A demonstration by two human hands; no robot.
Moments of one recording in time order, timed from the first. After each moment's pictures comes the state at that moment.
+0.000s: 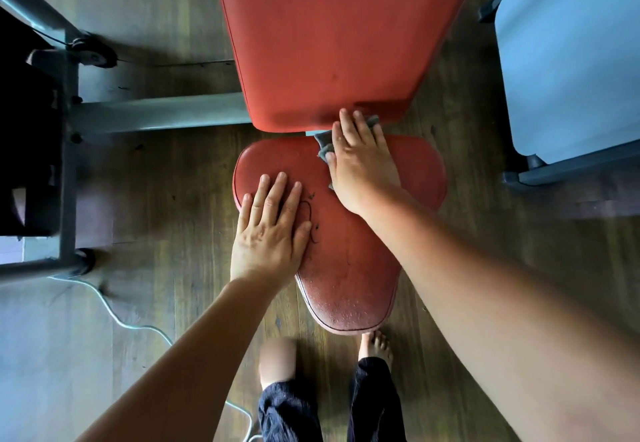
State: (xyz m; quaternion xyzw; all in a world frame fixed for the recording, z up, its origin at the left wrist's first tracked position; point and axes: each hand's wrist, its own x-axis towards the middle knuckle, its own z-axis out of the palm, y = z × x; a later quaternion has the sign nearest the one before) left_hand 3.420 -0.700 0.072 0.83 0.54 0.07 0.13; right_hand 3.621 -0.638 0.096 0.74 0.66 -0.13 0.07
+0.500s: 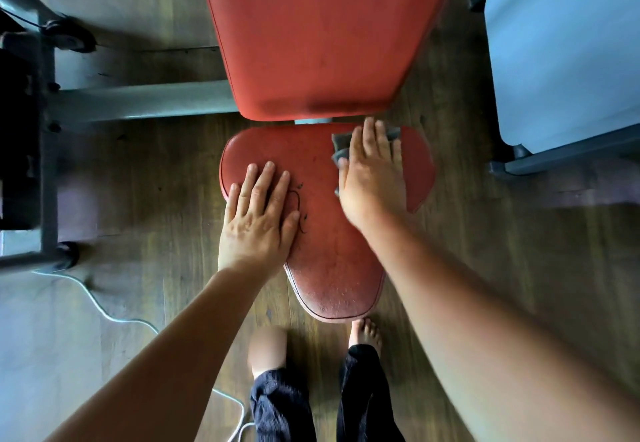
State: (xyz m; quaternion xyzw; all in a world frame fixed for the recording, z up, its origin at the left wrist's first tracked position) left_hand 3.418 -0.701 0.073 0.83 0.54 0.06 0.13; right_hand 3.624 -0.683 0.099 0.81 0.58 -0.12 0.03
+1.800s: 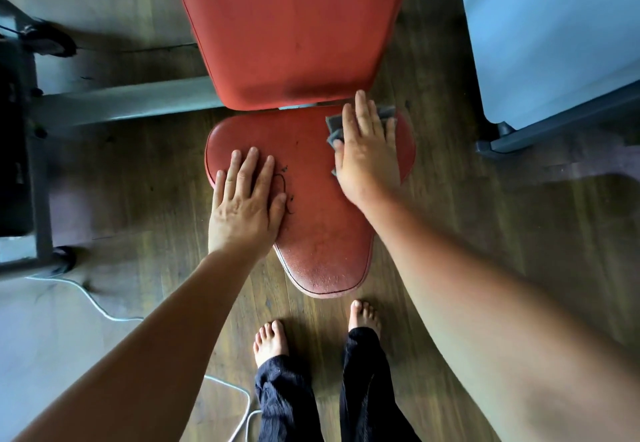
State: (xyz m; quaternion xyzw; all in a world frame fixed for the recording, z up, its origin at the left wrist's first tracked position) left_hand 3.418 -0.699 0.080 0.83 0.54 0.04 0.15; right_hand 3.643 -0.692 0.095 0.81 0.58 -0.09 -0.01
